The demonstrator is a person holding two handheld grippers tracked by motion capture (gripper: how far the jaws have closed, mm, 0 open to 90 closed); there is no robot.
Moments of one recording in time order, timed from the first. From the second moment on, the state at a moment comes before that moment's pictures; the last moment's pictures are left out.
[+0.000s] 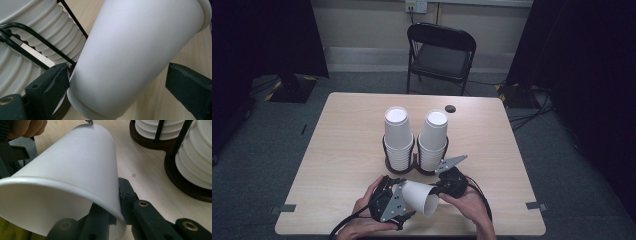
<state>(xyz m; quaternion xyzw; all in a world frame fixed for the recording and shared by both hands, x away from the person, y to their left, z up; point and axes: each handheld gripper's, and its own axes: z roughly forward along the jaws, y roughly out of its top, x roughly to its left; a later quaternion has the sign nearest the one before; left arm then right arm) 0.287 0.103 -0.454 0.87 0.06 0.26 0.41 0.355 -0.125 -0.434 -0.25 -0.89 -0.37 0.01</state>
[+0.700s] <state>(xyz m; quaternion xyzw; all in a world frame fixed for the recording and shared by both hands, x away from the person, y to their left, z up) 0.284 0.081 -0.458 0.86 0.06 0.25 0.44 0.356 -0.112 -0.435 -0.25 -0.88 -0.40 0.04</state>
